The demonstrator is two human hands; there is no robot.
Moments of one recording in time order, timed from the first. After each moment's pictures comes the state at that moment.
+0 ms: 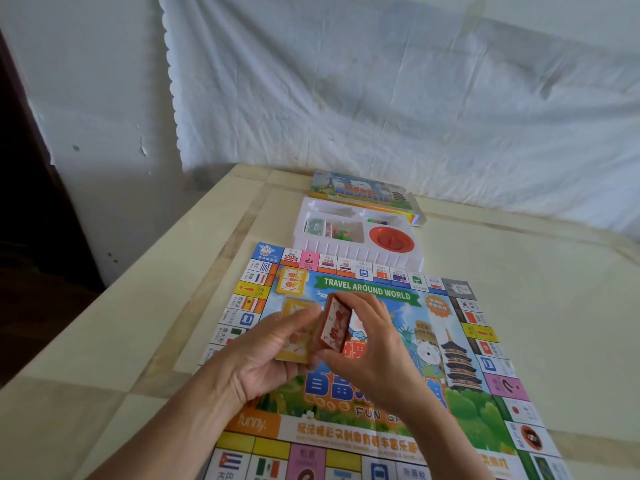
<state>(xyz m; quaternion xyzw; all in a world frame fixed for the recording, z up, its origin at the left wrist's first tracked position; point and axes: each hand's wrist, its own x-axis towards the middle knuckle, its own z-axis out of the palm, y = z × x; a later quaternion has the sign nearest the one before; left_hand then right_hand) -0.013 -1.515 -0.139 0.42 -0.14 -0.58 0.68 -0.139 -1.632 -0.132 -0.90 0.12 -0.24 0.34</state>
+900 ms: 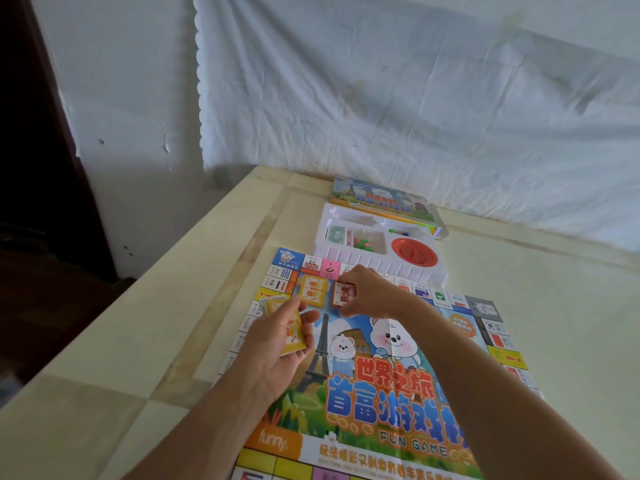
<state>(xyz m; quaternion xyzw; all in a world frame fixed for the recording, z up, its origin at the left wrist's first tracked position) -0.002 -1.520 -0.136 0.40 0.09 -0.40 0.82 -0.014 -1.721 -0.134 -0.97 0.16 0.05 0.17</state>
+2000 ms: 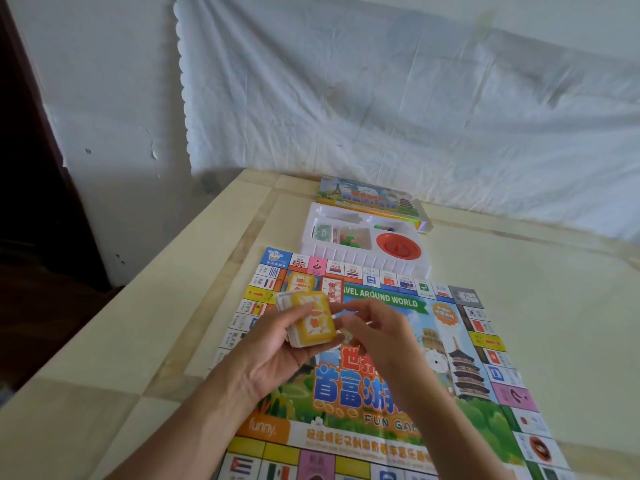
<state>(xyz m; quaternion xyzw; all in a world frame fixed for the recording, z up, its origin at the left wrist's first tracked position) -0.012 -1.517 -0.132 0.34 -0.07 -0.52 0.78 -0.120 -1.633 -0.115 -0.77 0.29 -0.19 0.53</state>
